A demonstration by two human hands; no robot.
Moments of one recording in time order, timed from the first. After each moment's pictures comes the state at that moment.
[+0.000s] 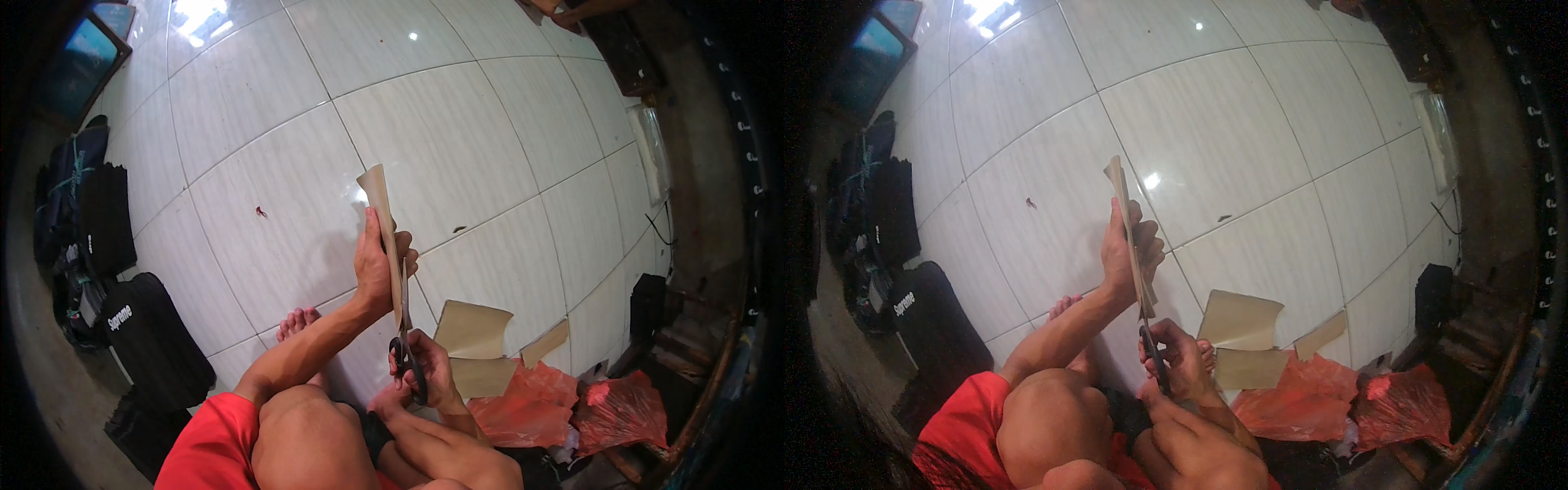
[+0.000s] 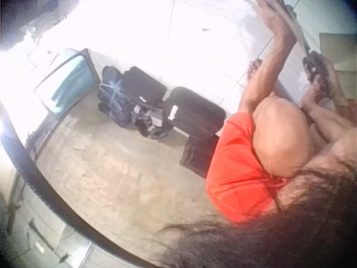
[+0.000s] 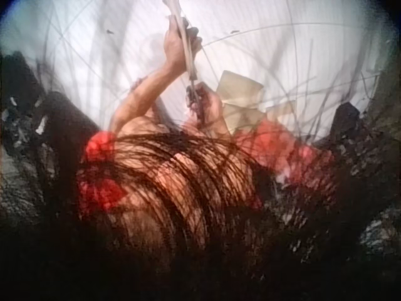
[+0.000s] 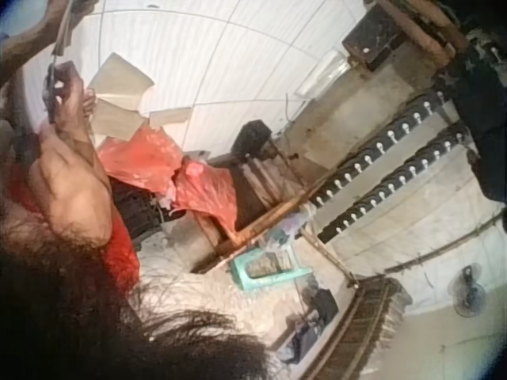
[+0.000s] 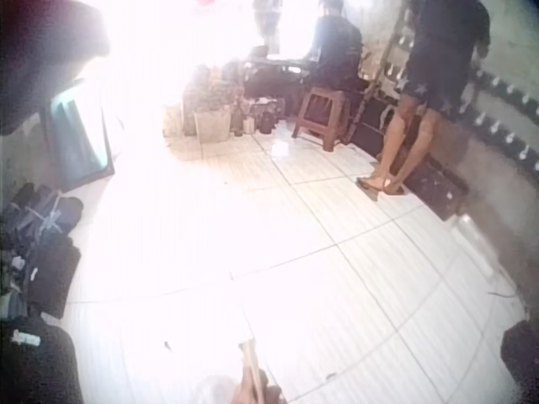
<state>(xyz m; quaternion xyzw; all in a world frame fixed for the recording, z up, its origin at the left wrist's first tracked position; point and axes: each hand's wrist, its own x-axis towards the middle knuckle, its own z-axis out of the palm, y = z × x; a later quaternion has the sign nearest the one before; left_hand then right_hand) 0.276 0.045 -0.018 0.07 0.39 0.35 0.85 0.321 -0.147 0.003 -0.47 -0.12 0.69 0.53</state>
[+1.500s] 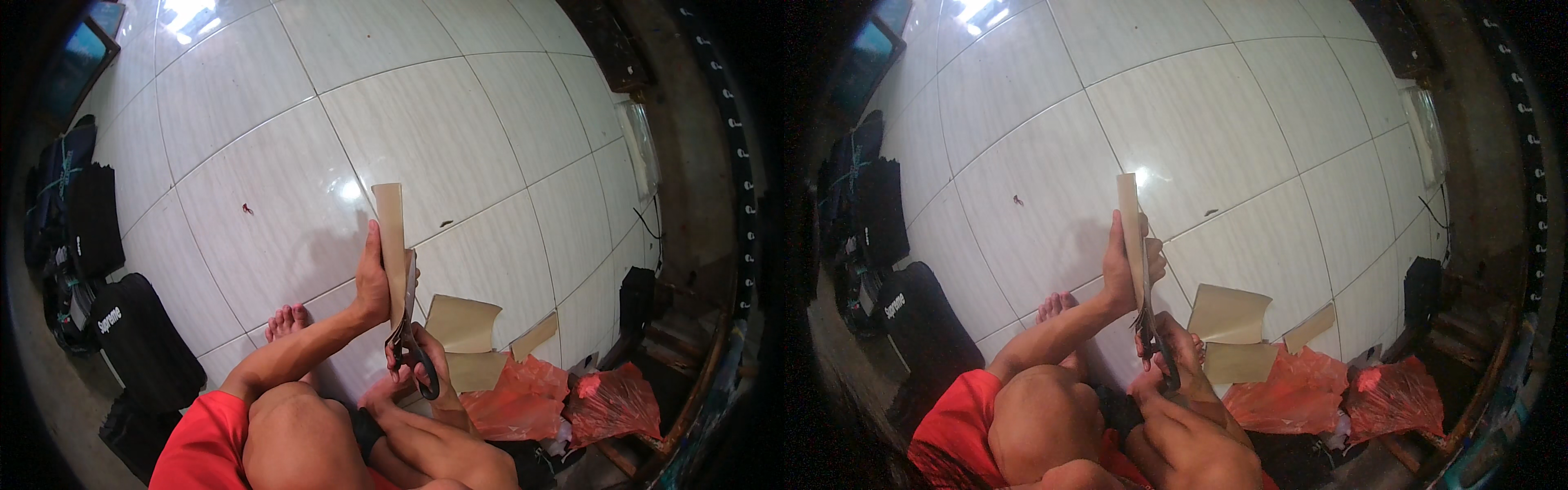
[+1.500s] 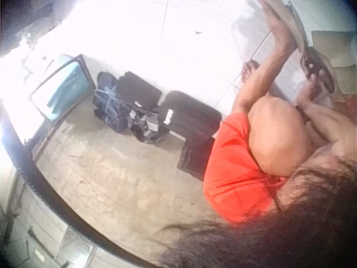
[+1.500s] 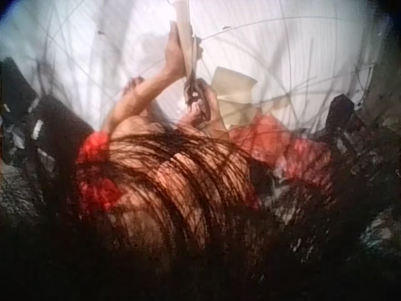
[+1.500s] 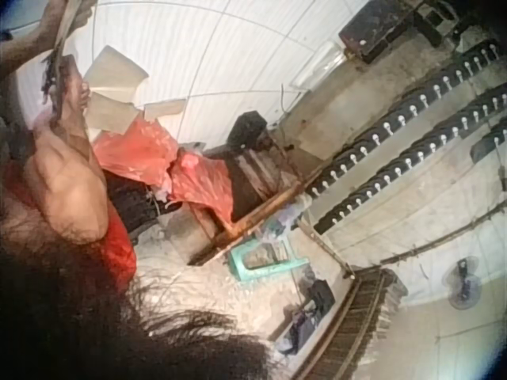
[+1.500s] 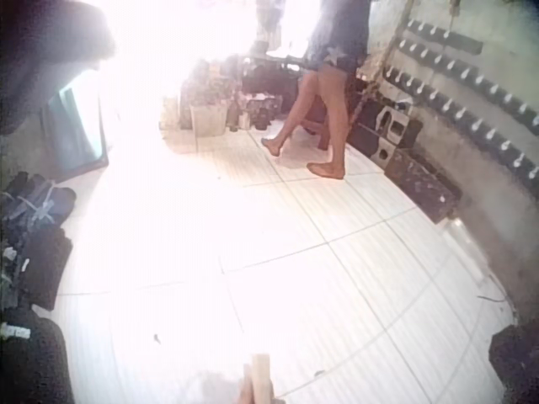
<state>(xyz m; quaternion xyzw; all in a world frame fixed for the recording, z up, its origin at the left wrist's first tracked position) 0.272 0.018 -0.036 0.11 0.35 0.28 0.88 0.324 -0.147 0.005 -0.46 -0.15 0.66 0.58</state>
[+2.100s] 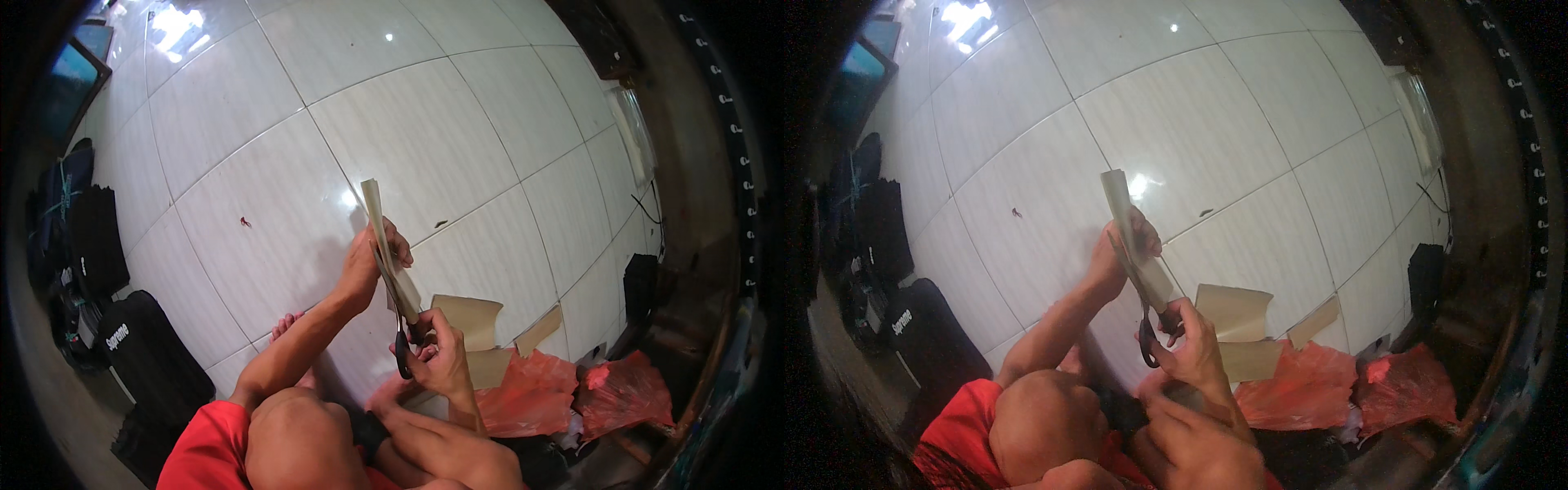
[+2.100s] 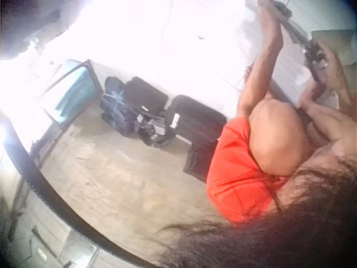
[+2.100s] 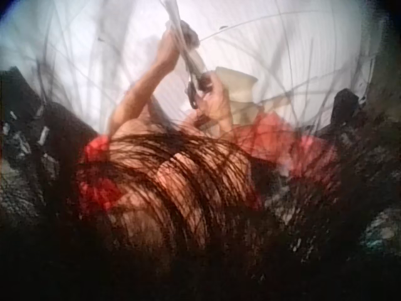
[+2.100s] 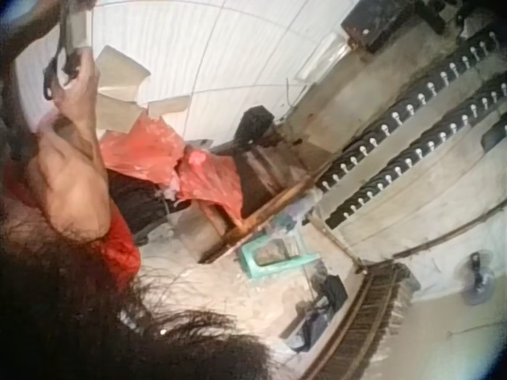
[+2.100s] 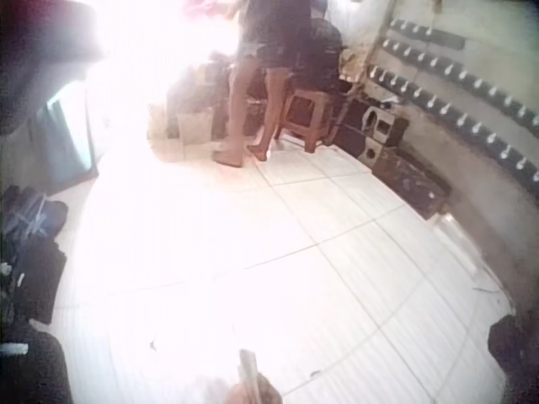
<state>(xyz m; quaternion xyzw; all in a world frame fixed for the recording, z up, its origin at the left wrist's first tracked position) 0.279 0.045 -0.024 0.31 0.36 0.27 0.84 0.350 -0.125 0.034 -0.71 -0.36 0.46 0.39</state>
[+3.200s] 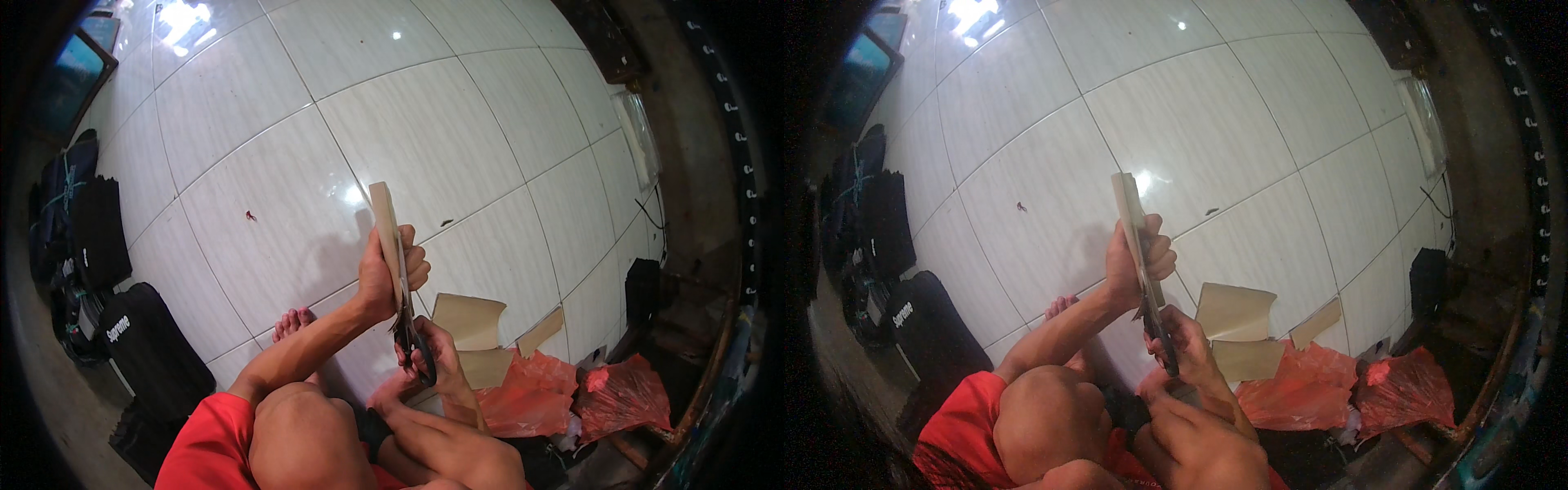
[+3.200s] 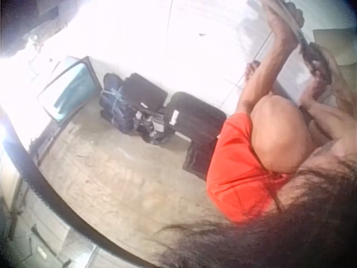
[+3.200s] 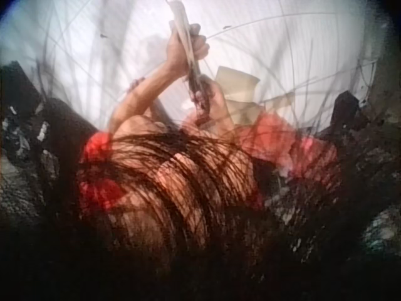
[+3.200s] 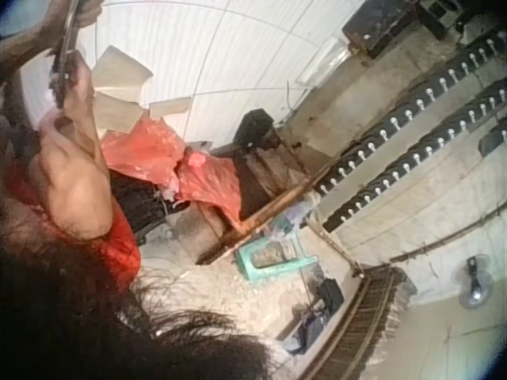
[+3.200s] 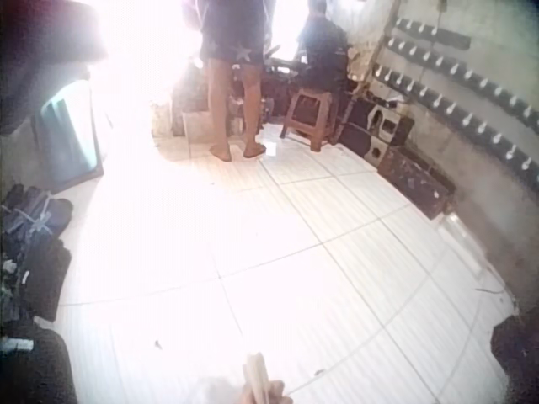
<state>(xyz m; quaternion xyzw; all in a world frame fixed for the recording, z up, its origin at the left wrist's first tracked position) 0.277 0.032 -0.026 0.02 0.21 0.23 0.95 0.339 -0.138 0.018 -0.49 -0.15 0.68 0.53</state>
